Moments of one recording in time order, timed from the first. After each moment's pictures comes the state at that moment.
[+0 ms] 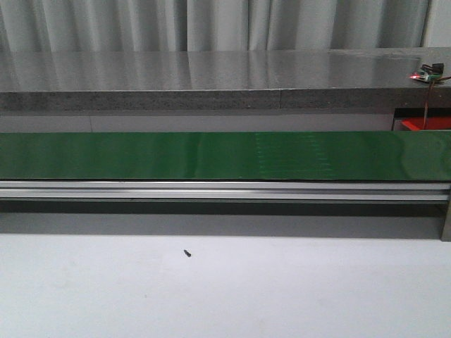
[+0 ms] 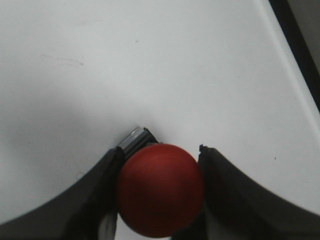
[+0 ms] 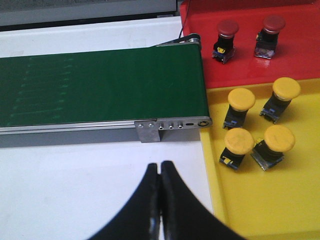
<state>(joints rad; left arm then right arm) 0.49 2.24 -1.85 -0.35 0.78 -0.32 -0.08 0.47 -0.76 0.08 0.94 0.06</state>
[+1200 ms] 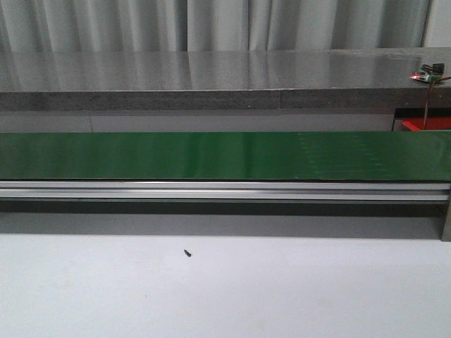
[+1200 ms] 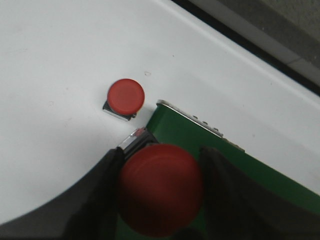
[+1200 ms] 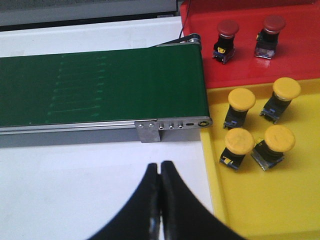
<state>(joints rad) 0.34 1.79 -1.64 -0.25 0.97 -0.06 -0.08 0.47 -0.76 0.09 0.94 0.06</state>
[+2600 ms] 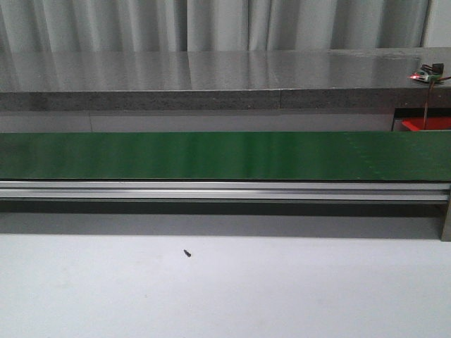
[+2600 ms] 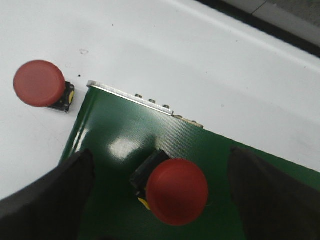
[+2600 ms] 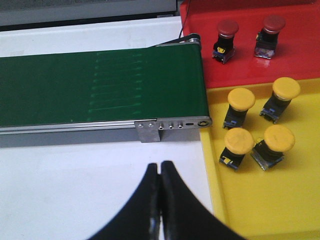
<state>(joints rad) 0.23 1.82 -1.60 -0.27 0.91 -0.01 -0.08 0.47 -0.76 0.09 0.94 0.06</state>
